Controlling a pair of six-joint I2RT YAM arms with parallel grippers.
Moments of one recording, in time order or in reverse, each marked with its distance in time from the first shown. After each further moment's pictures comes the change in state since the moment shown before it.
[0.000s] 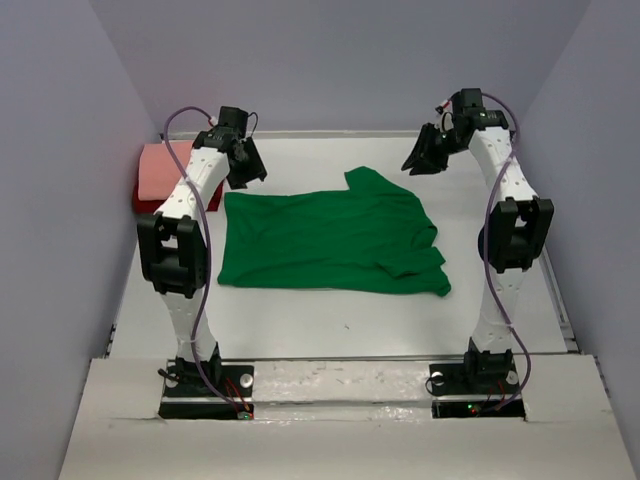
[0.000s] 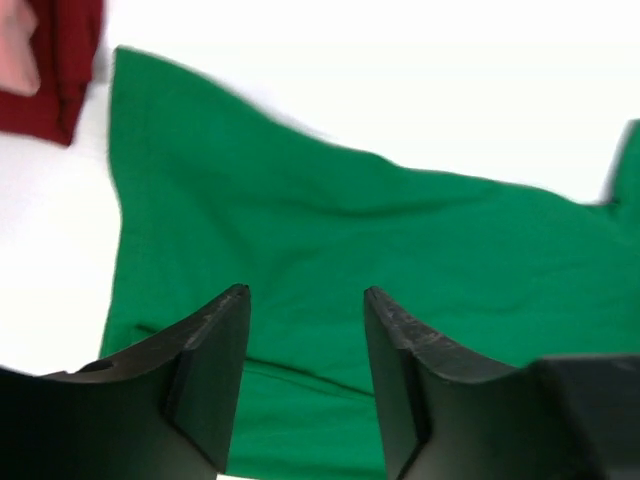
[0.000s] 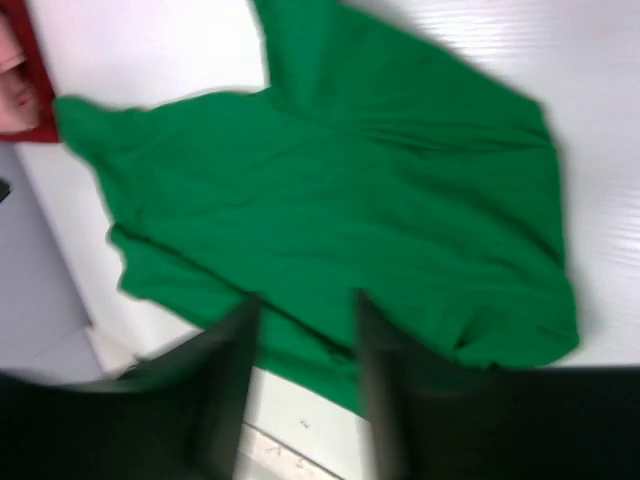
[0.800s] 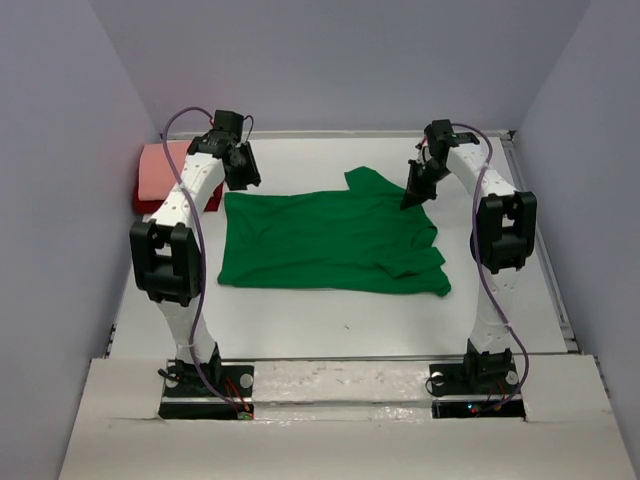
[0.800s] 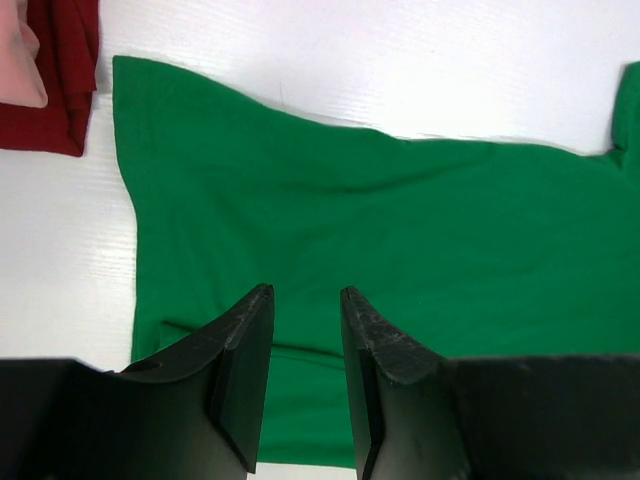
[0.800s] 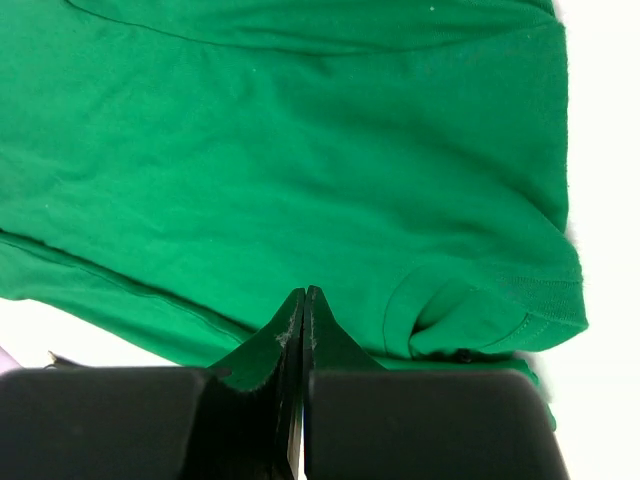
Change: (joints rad) left arm 0.008 -0.086 -0.054 0.044 0.072 0.124; right arm 0.089 0.002 -0.289 0.054 0.111 -0.017
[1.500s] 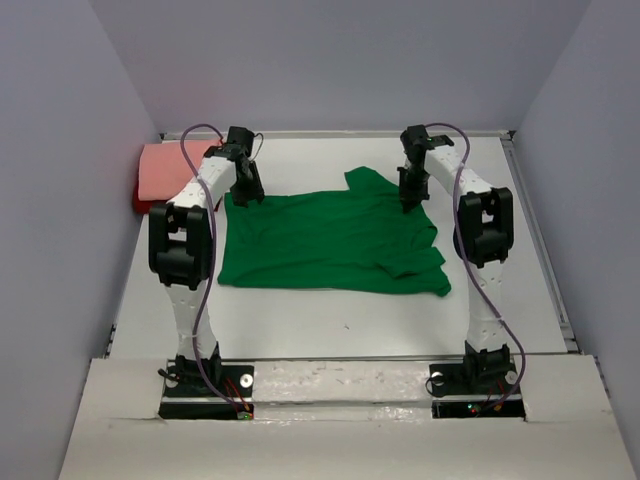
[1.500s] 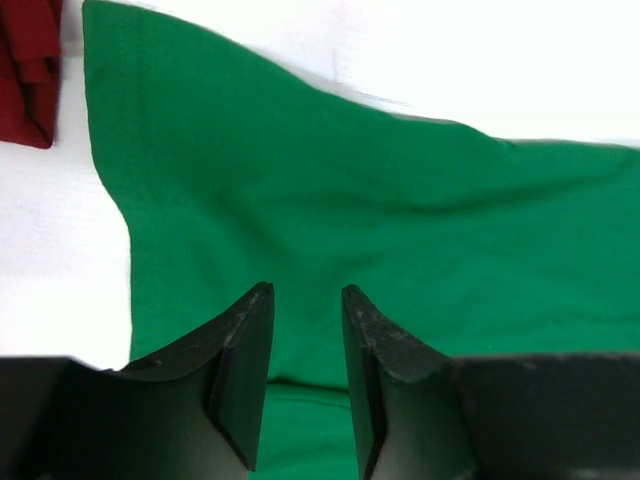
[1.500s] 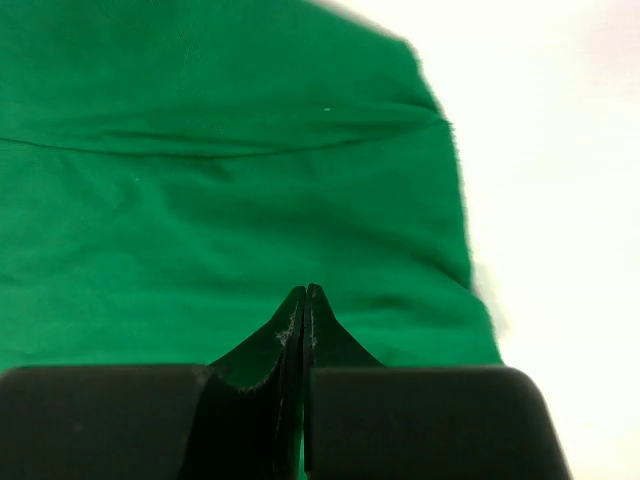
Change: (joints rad) left arm 0.000 0.151 -0.035 0.020 -0.041 0.004; right arm 0.078 0.112 0.109 -0.018 0.379 -0.029
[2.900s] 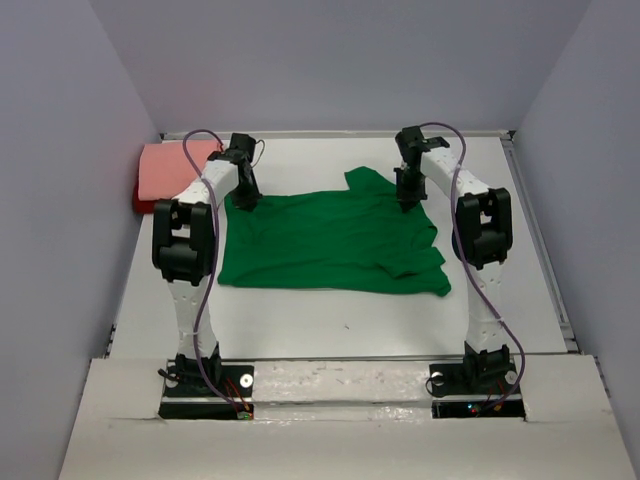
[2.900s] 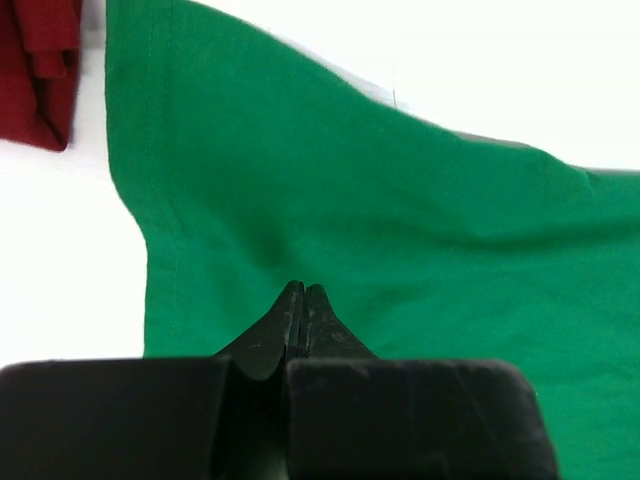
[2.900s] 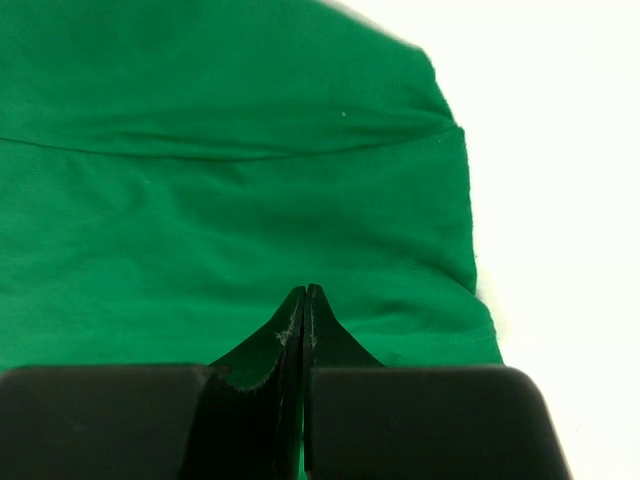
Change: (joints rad) left arm 0.000 0.050 -0.037 0.030 -0.071 -0.014; right arm 0.040 0.000 -0.018 0.032 0.055 -0.015
